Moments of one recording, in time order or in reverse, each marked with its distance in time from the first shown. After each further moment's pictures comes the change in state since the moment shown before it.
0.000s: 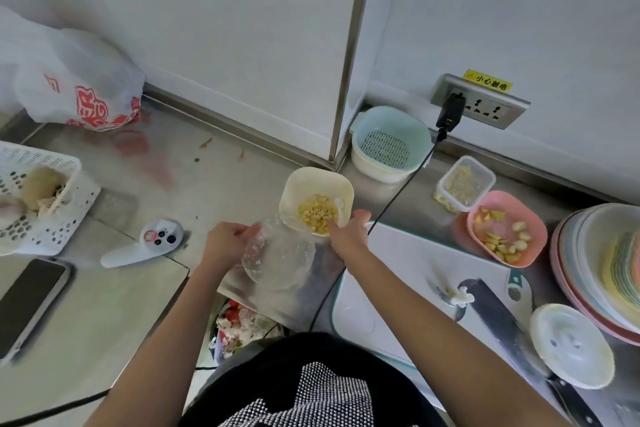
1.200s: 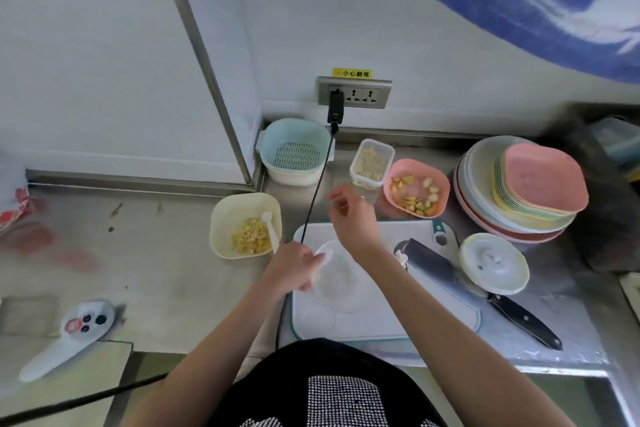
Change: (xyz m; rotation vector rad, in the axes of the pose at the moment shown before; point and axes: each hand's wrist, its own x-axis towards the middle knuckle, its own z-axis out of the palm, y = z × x) left_hand -0.070 0.135 0.109 0.172 -0.510 0.398; right_hand -0.035 0.012 -0.123 -0.075 0.365 -0.503
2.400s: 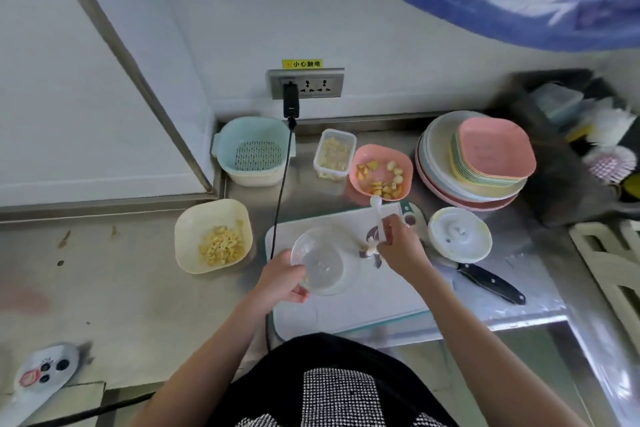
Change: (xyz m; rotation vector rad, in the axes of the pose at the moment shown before) left_hand 0.007 0.009 0.027 -0.369 -0.138 -0.294; right_hand -0.036 0.100 -0.077 -0.245 -0.020 0.395
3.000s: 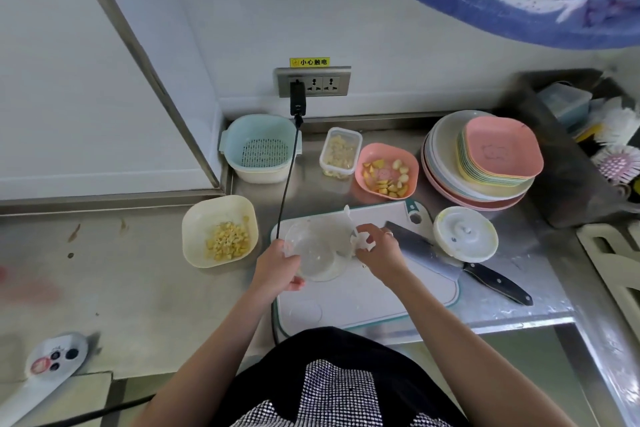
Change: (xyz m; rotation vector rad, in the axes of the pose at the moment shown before) left_hand -0.002 -0.002 -0.010 -0.056 0.133 0.064; right_hand 0.001 0.003 0.047 0.071 -0.083 -0.048
